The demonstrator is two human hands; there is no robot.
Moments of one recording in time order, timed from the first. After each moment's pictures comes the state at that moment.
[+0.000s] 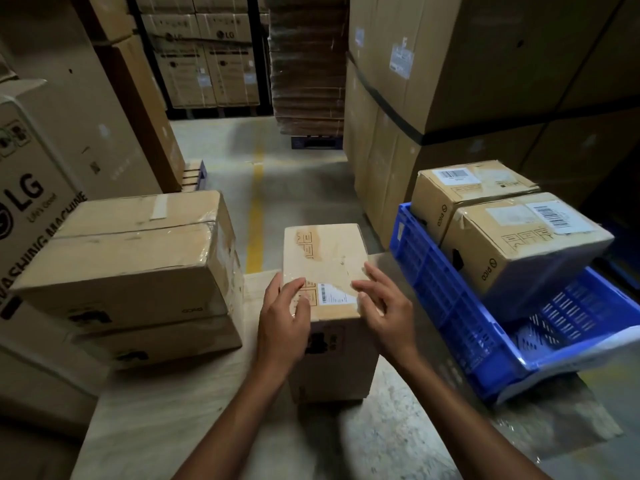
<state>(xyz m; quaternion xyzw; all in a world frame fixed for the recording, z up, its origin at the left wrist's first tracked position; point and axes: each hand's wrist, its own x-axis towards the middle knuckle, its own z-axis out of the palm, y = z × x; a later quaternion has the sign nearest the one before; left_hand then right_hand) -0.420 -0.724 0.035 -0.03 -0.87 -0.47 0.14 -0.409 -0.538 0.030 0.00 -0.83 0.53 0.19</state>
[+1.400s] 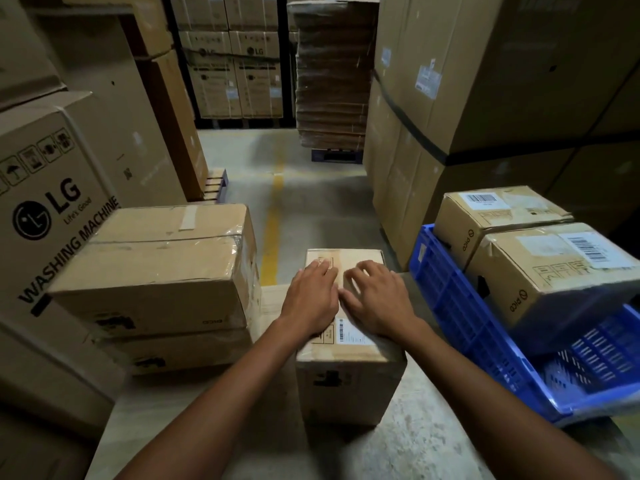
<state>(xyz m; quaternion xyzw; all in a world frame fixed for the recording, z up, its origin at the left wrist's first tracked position) -0.505 -0.721 0.058 -0.18 -0.97 -0.16 0.05 -0.491 -0.563 0.055 0.10 -0.98 0.12 0.10</state>
